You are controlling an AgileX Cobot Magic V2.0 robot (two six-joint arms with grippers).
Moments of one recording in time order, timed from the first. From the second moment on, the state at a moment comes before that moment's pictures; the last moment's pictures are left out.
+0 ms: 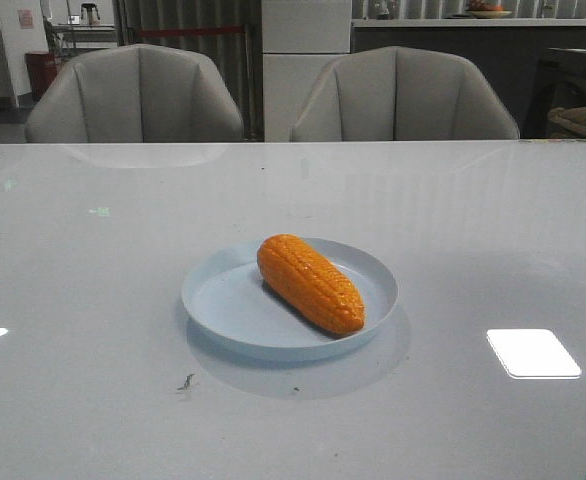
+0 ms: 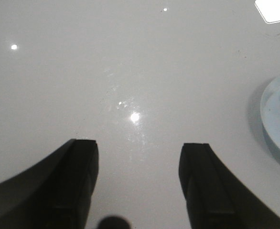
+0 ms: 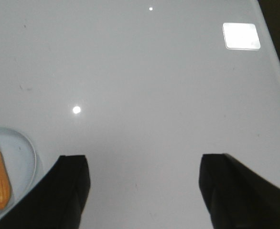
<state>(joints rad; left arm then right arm) -0.37 0.90 -0.86 0.41 0.73 -0.39 -0.04 1.04 -1.26 0.06 0.94 -0.02</state>
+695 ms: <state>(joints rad) -0.37 0.92 -0.86 0.56 0.63 -0.53 -0.05 0.83 -0.91 0.07 0.86 -0.02</state>
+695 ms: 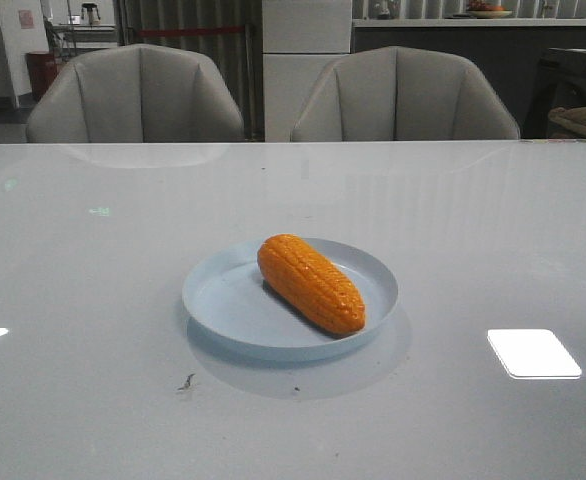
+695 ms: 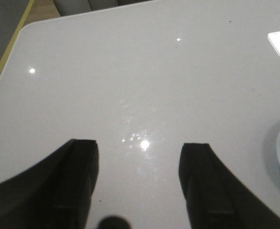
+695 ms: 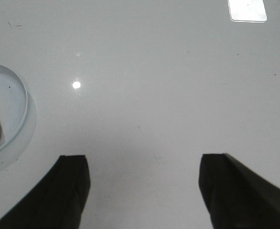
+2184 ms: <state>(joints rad) -0.02 0.58 -0.61 0.05 0.33 0.03 -0.05 0.83 -0.91 0.07 0.86 -0.02</state>
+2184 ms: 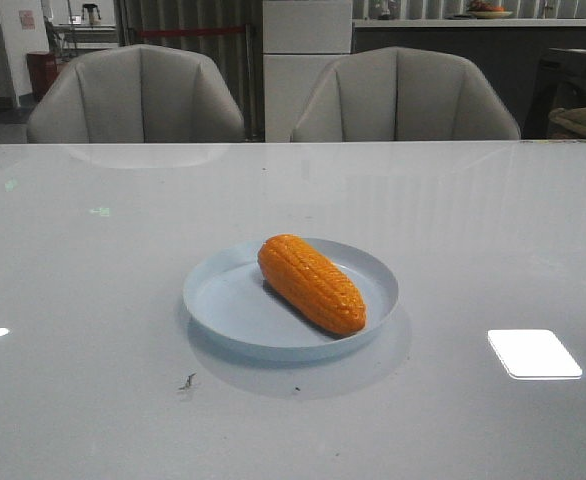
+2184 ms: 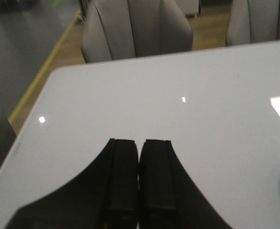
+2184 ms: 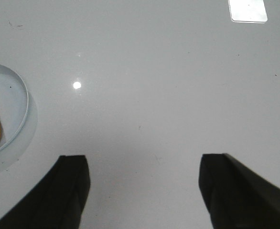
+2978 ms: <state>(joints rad) 0.00 0.00 0.01 -0.01 -0.07 0.06 -0.05 0.83 -0.91 0.07 0.85 -0.02</state>
